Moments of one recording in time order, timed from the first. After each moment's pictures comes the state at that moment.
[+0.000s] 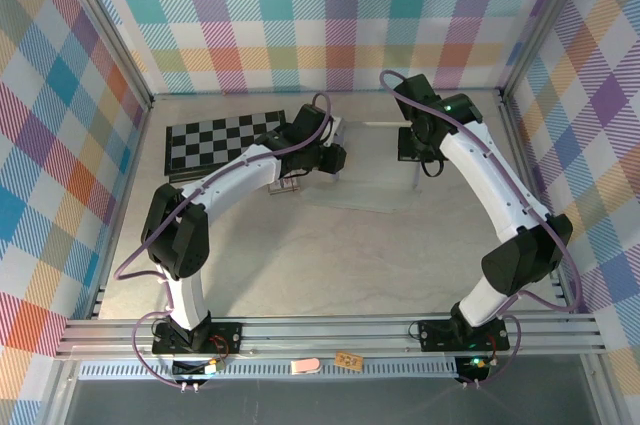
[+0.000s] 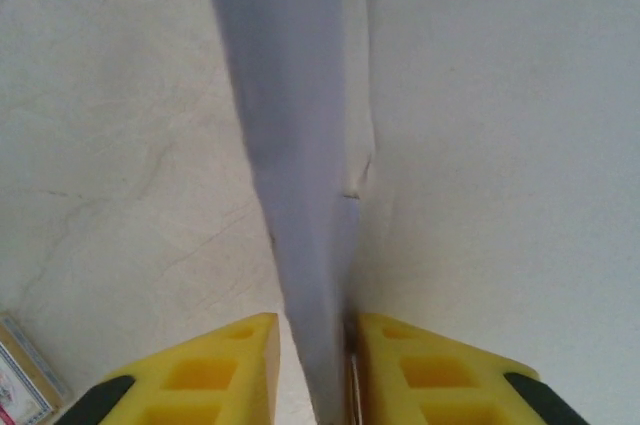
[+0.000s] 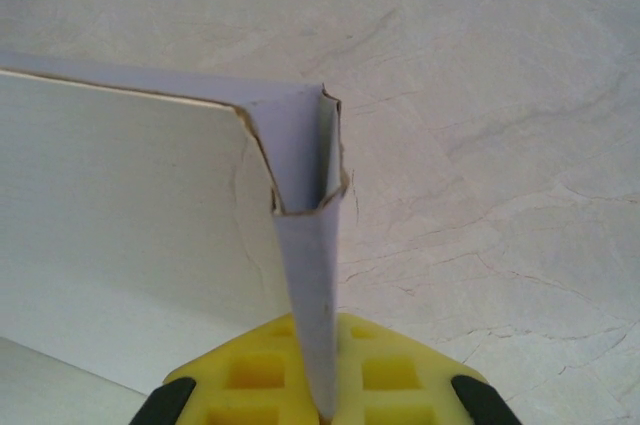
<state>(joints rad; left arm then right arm) -0.65 1.84 1.55 -0.53 0.09 -0.28 0.44 1.63 1.77 -1.33 0.29 0.47</state>
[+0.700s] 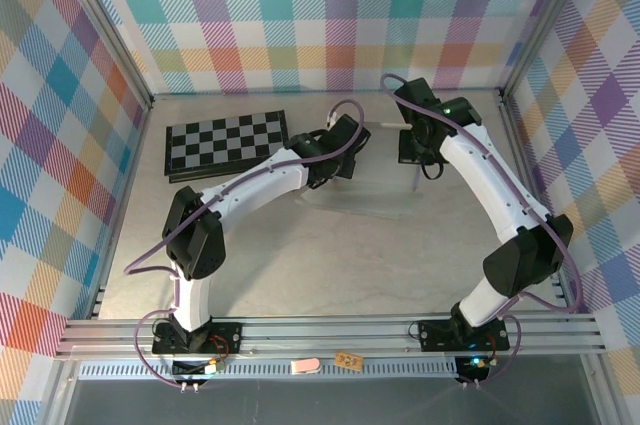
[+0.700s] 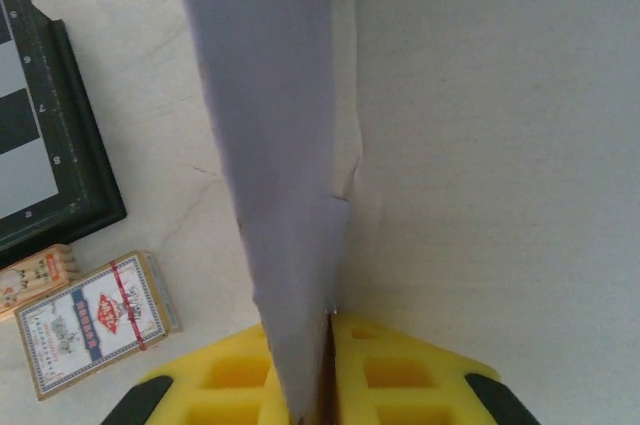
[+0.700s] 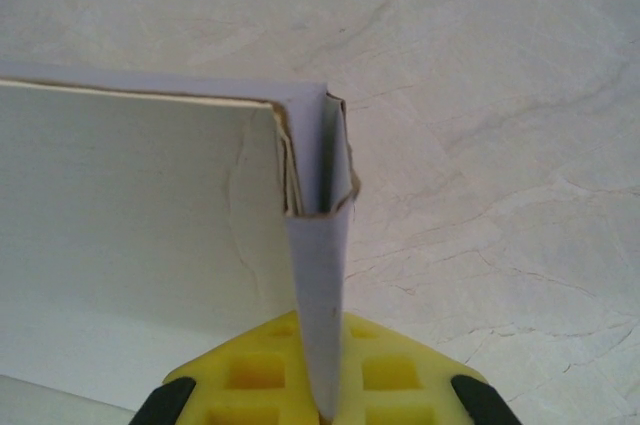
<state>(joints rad) -0.82 1.93 1.76 -0.78 -0.42 -0.43 0.44 1.61 1.72 -1.31 0.30 0.48</state>
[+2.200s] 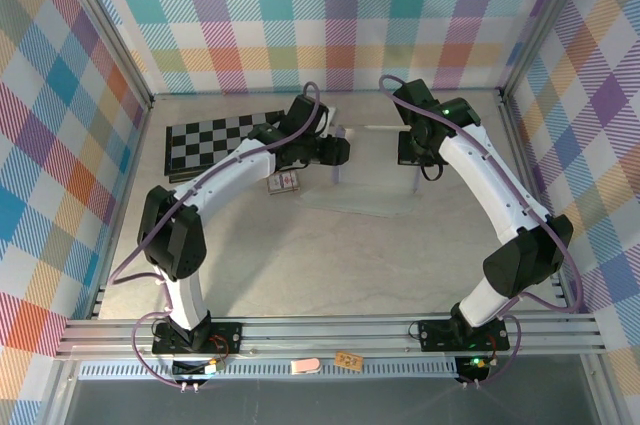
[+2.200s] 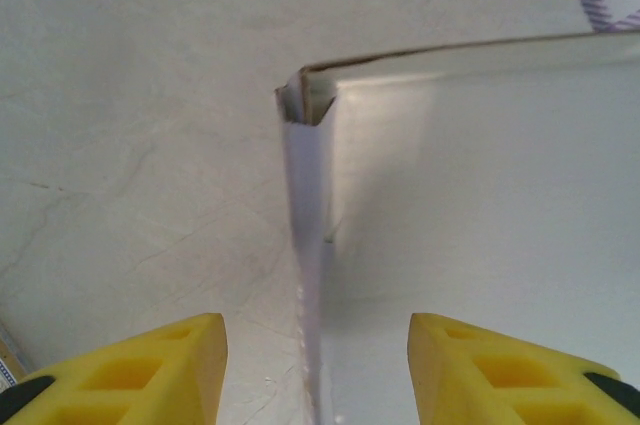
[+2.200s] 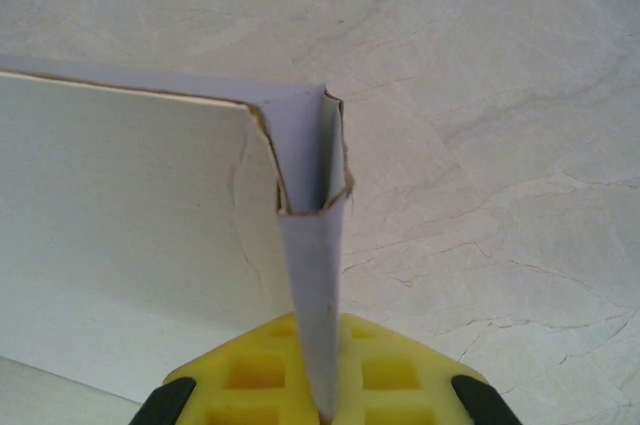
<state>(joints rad) -0.63 1.84 1.62 -0.59 0.15 -0.39 0.45 1.61 1.72 -1.32 0.31 0.49</state>
